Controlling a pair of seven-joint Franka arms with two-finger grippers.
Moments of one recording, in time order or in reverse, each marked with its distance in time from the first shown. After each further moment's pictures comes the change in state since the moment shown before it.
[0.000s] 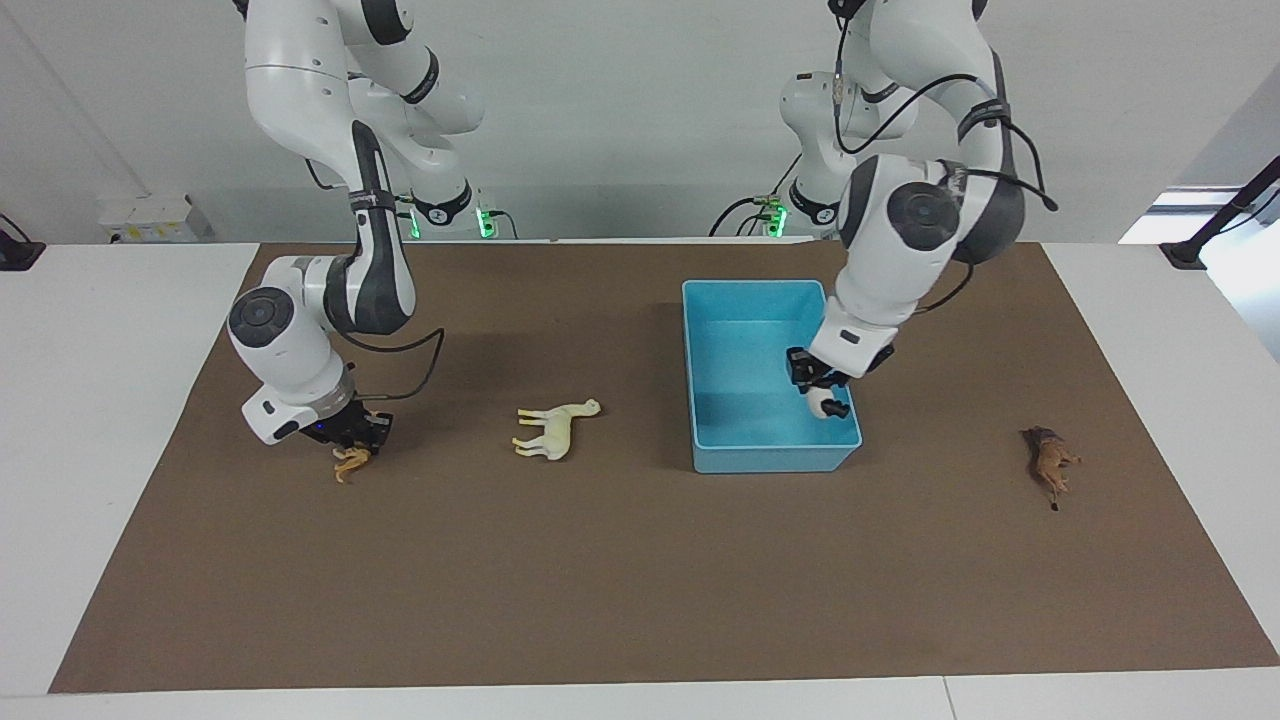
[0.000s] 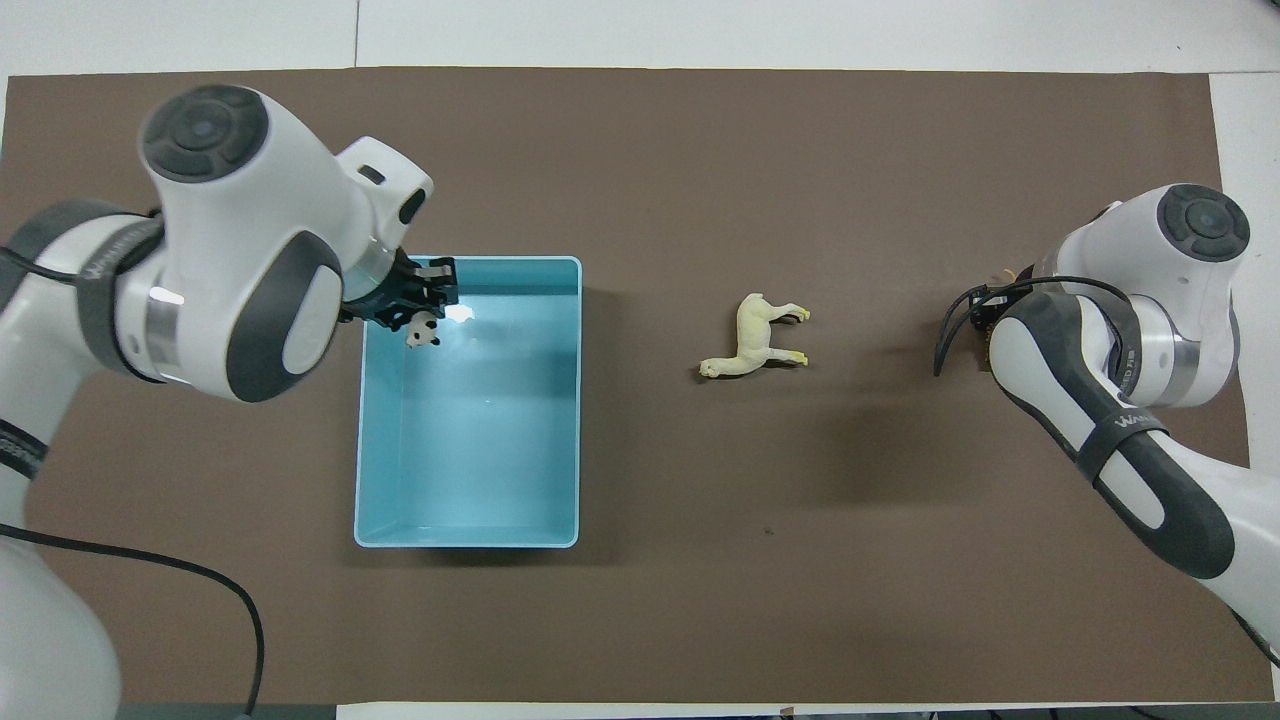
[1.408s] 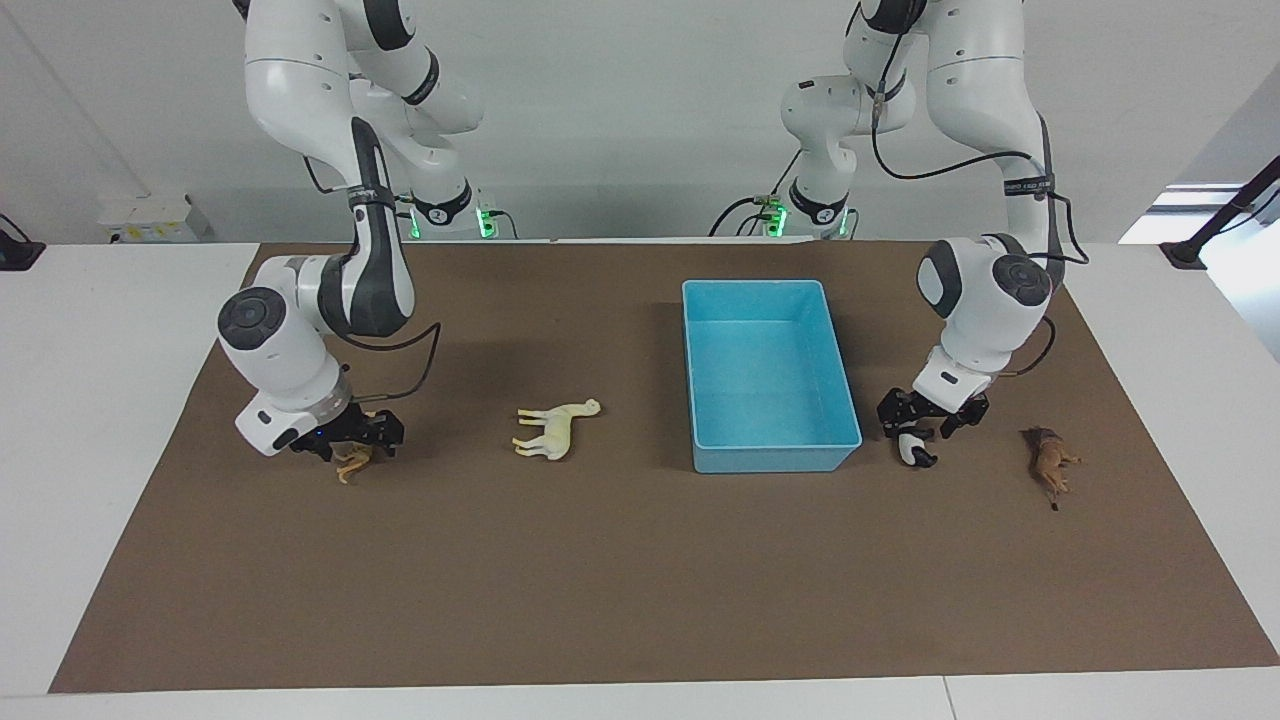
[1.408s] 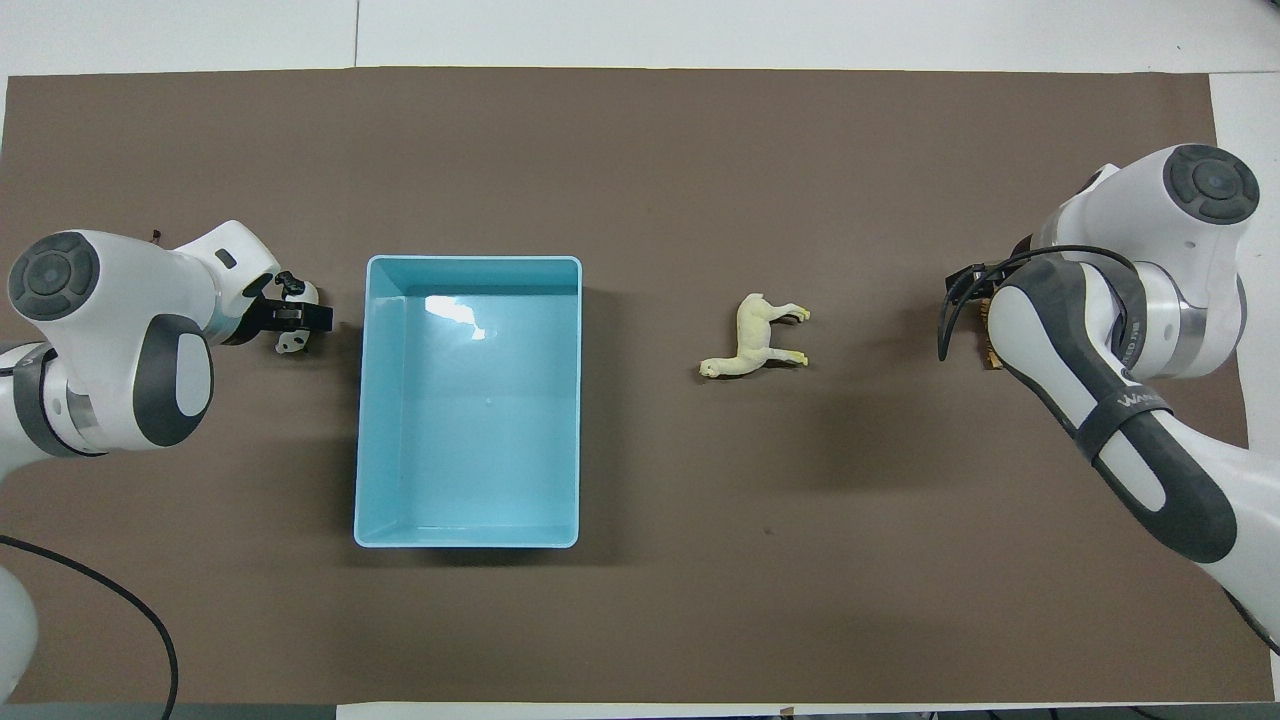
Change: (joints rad) left arm 0.343 0.030 0.018 -0.343 -0.002 0.555 0.565; right arm 0.012 0.025 0.000 0.100 0.019 -0.066 -0.106
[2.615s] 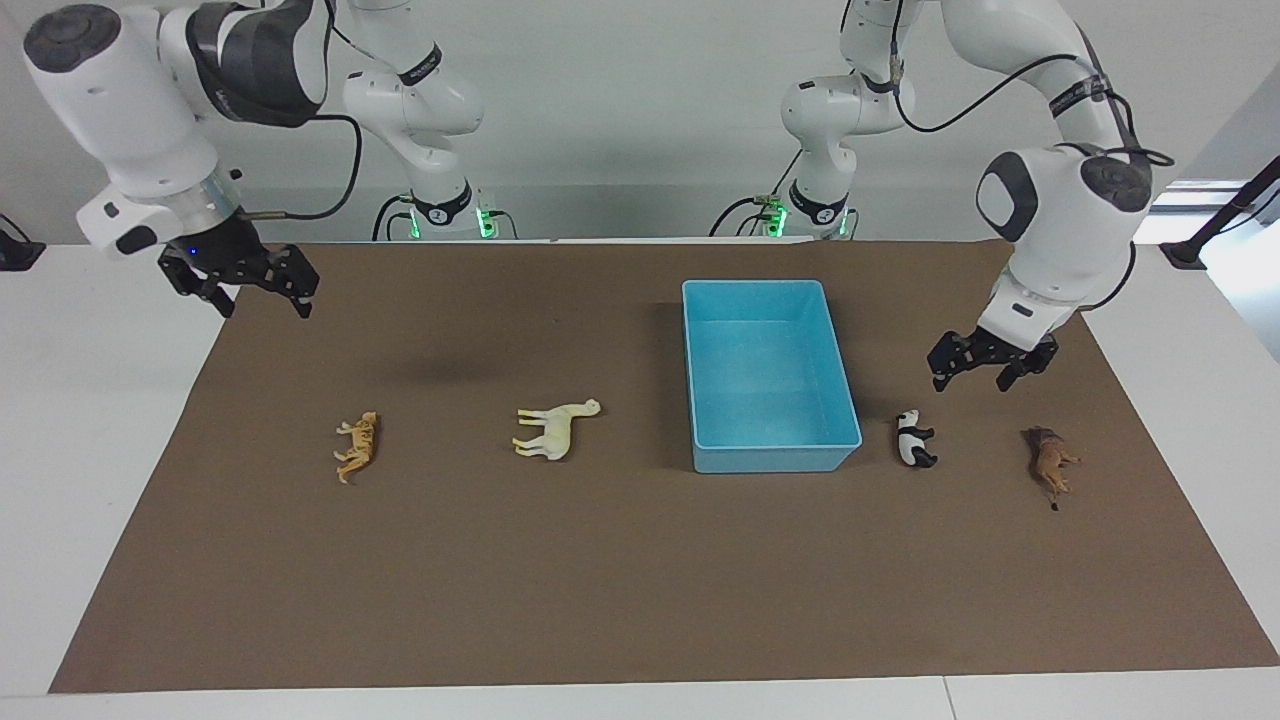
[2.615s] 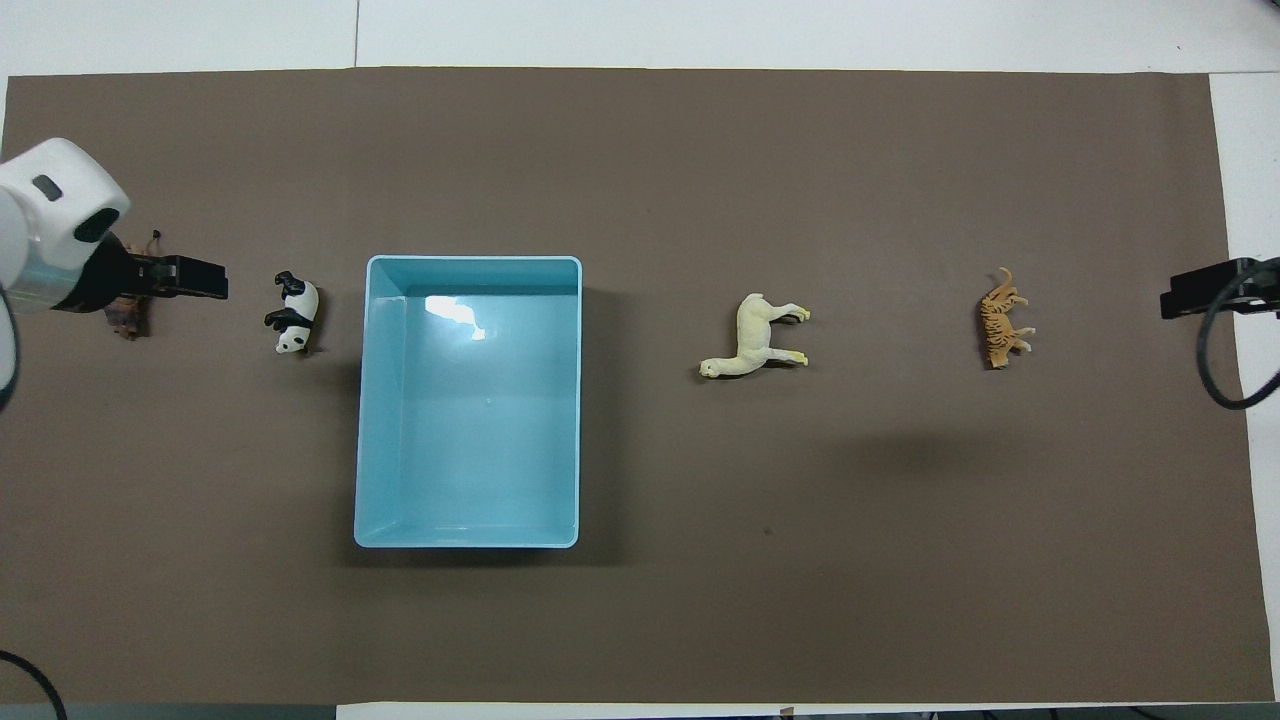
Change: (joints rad) left arm 0.021 -0.144 0.010 0.113 0.000 -0.272 0.003; right arm -0.048 -0.327 0.007 0.151 0.002 -0.447 0.000
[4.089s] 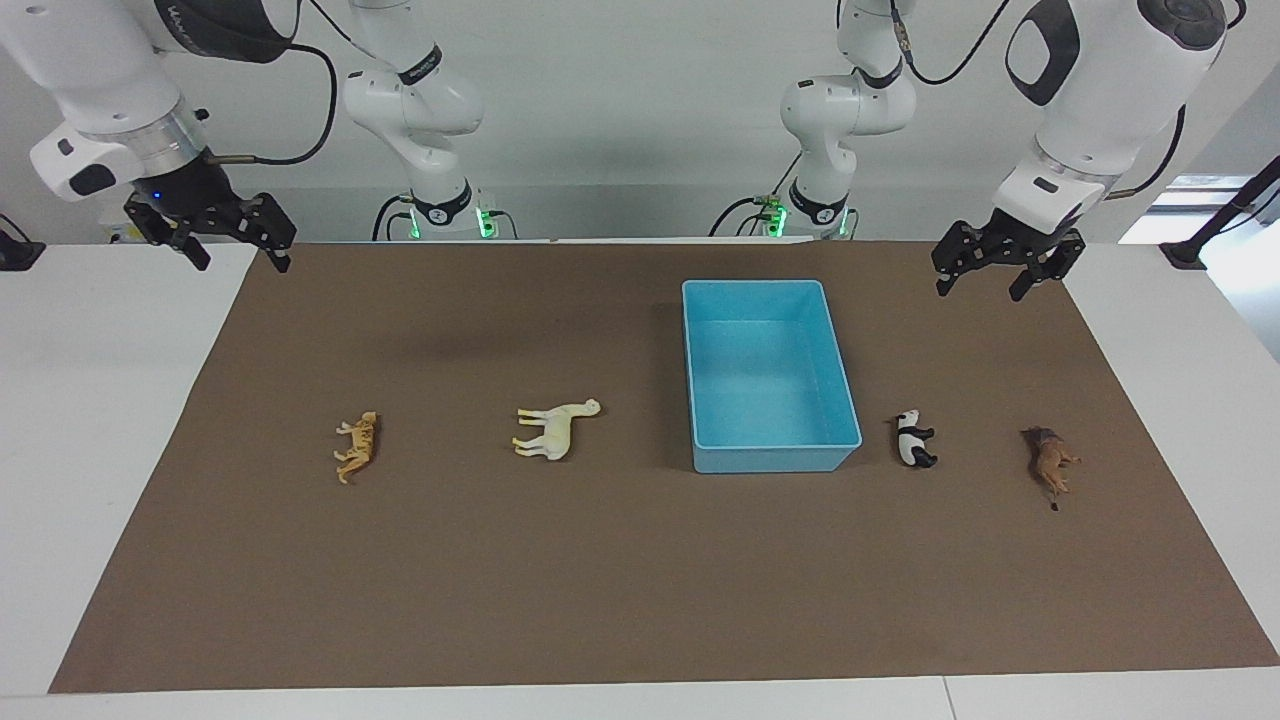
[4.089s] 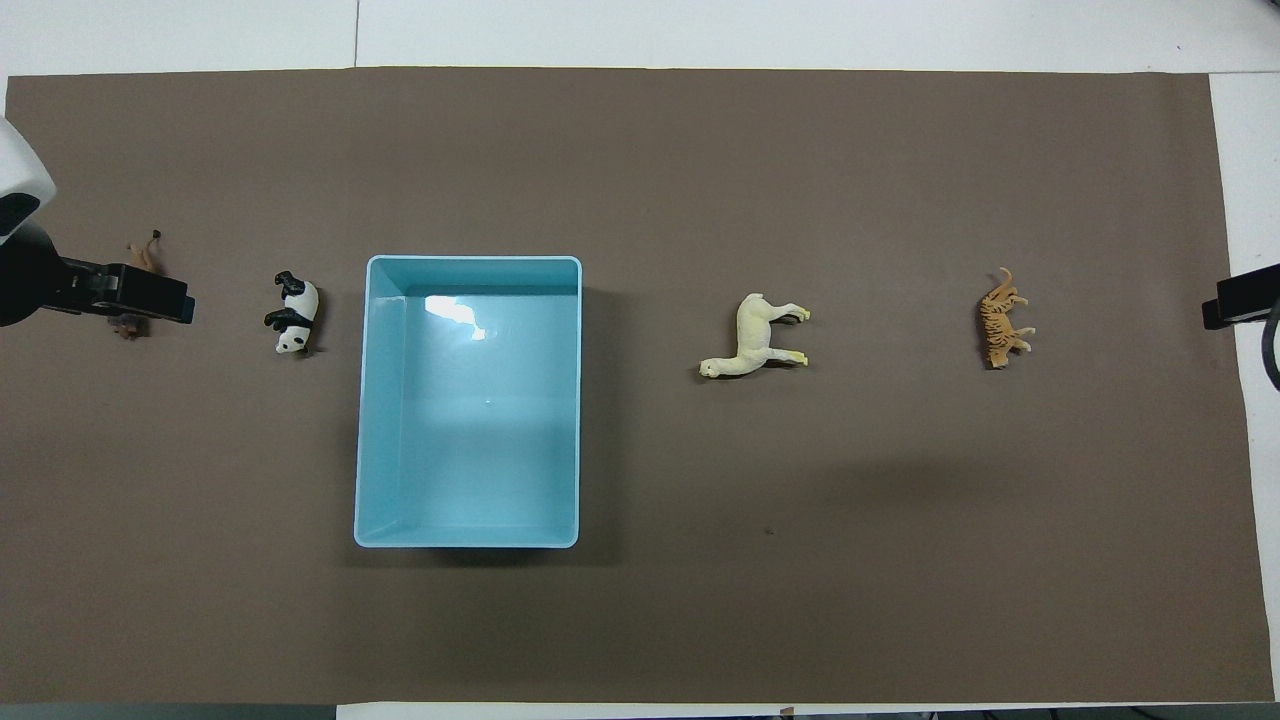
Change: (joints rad) left arm -0.059 -0.135 -0.007 0.323 -0.005 -0.522 0.001; right arm -0.030 -0.059 -0.005 0.145 0.000 -0.232 0.002
